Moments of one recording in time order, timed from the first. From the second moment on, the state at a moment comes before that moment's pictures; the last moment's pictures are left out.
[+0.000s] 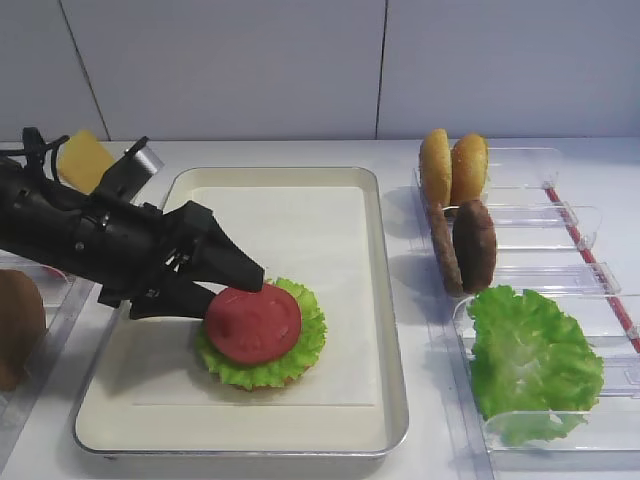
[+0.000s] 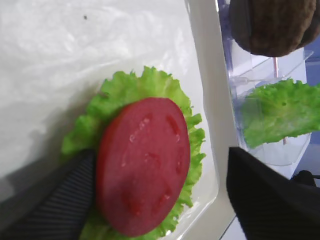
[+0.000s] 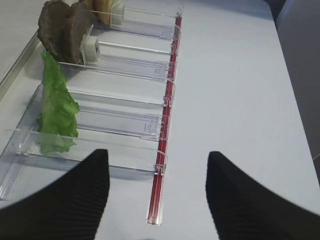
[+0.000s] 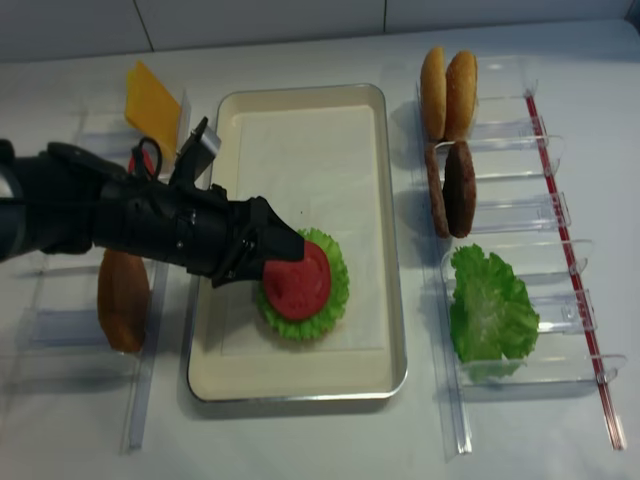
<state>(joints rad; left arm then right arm) -0.16 1.69 -0.83 -1.24 0.94 0.89 0.09 -0.02 -0.47 0.01 1.15 -0.08</state>
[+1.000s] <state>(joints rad) -0.16 1.69 -0.93 -1.09 1.00 0.81 0.09 -0.02 -0.47 0.01 1.15 -0.08</state>
